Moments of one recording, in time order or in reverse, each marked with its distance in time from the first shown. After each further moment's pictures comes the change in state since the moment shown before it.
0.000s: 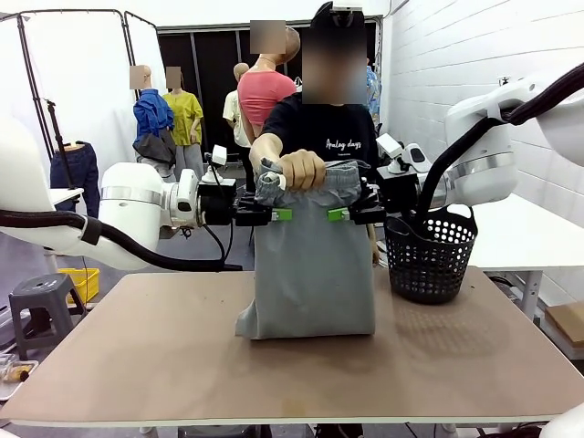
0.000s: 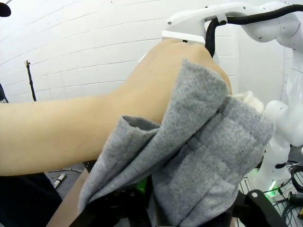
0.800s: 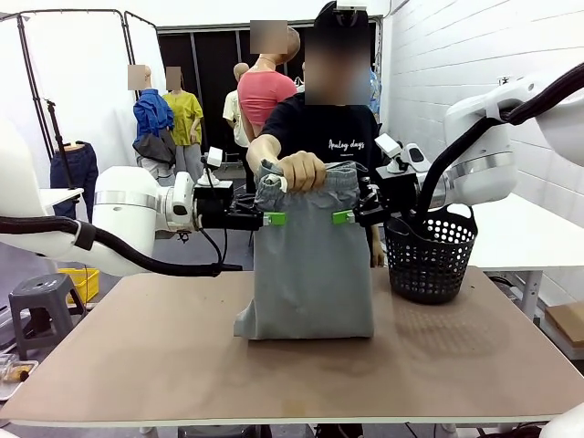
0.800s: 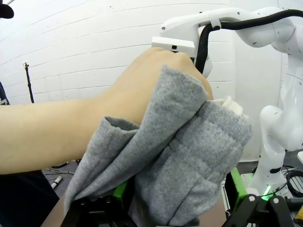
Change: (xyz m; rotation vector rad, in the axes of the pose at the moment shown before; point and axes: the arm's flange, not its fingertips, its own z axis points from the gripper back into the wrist) left arm -0.002 -0.015 0.004 -0.005 -0.025 0.005; right arm 0.001 -0.001 -0.001 -0.007 0.011 -0.015
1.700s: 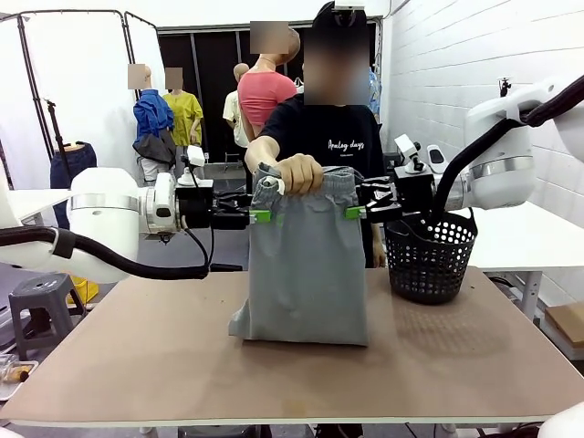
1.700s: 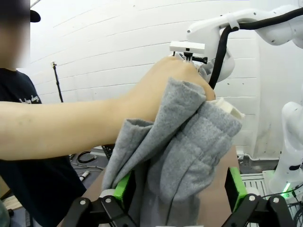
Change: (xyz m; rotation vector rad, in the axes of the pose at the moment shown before) left arm 0.006 -0.016 0.035 0.164 0.014 -0.043; right arm -0.010 0.000 0.038 -0.172 0.006 -0.025
